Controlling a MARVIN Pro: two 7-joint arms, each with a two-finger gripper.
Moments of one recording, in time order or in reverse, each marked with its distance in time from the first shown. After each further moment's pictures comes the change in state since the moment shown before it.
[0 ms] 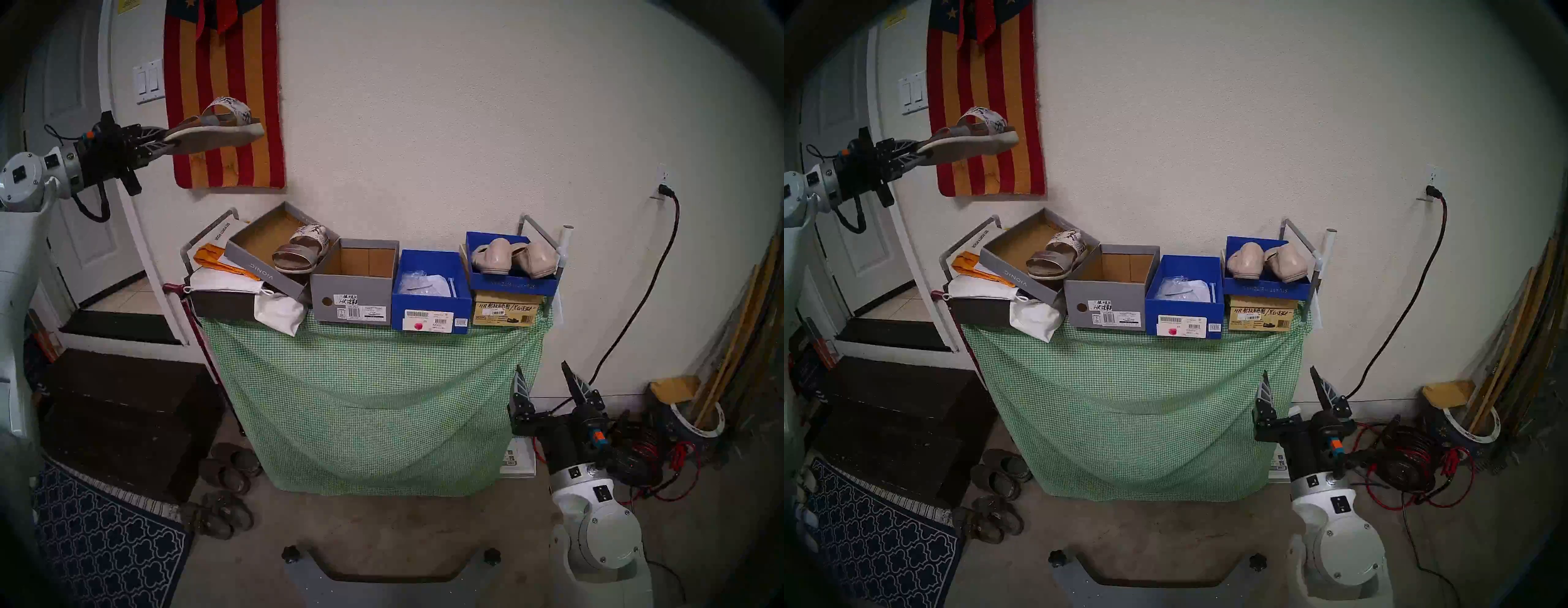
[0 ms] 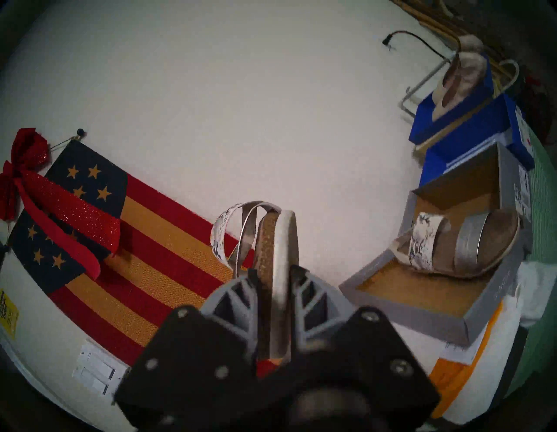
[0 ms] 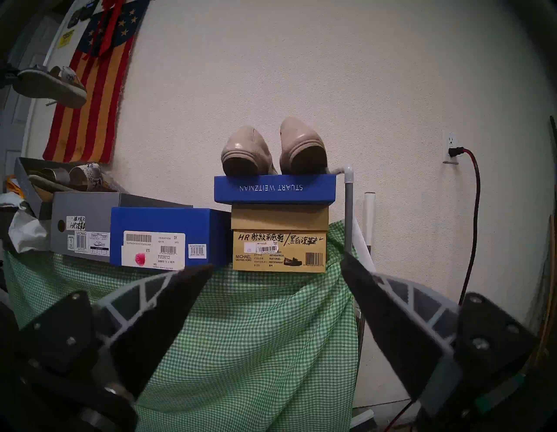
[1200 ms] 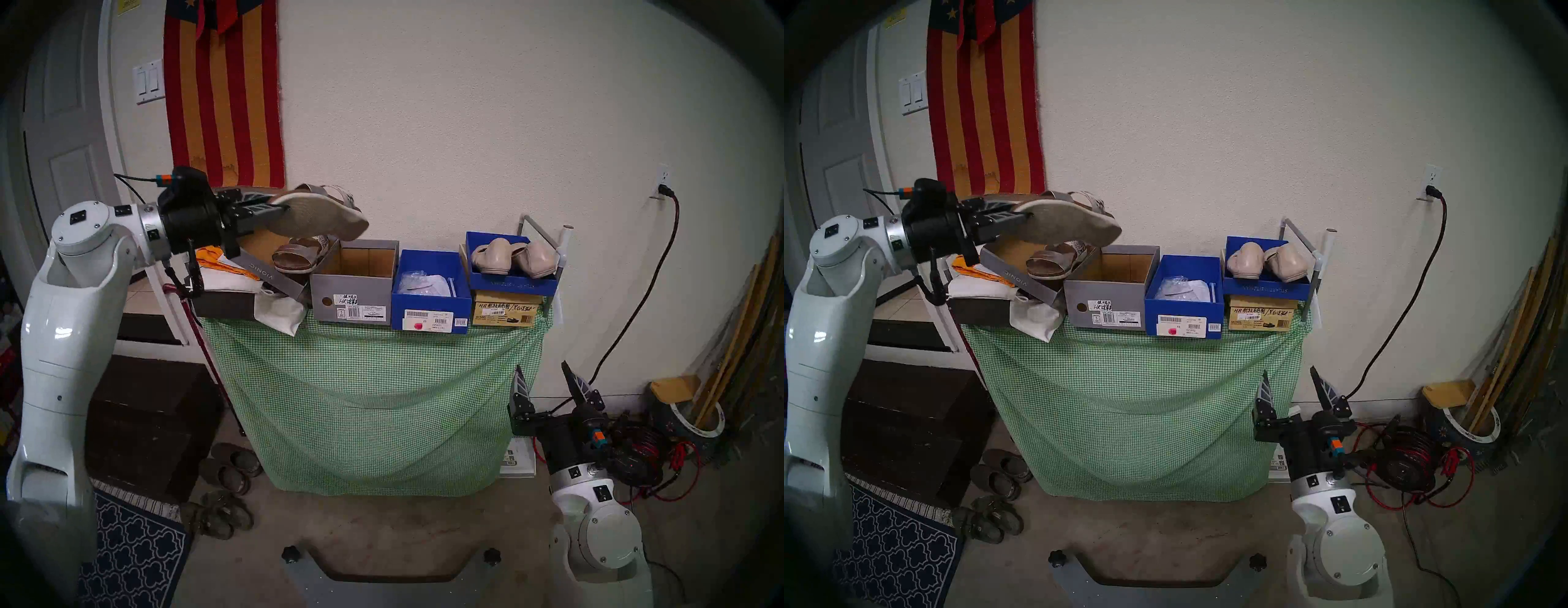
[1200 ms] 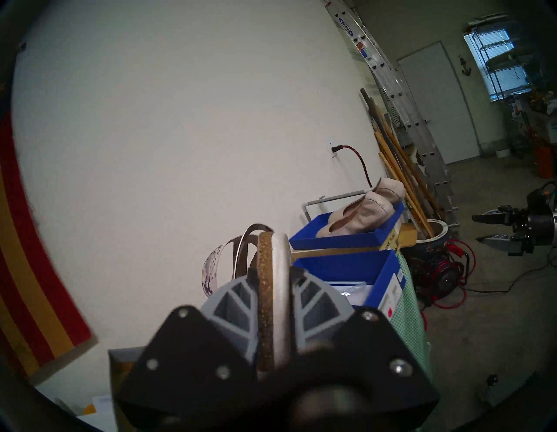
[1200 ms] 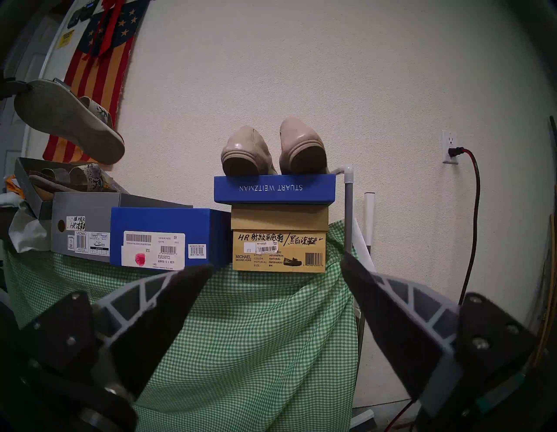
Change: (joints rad) left arm 0.459 -0.227 -0.056 -0.509 -0.236 0.519 0.091; right arm 0.000 0.000 0.000 0.000 0.000 0.000 0.000
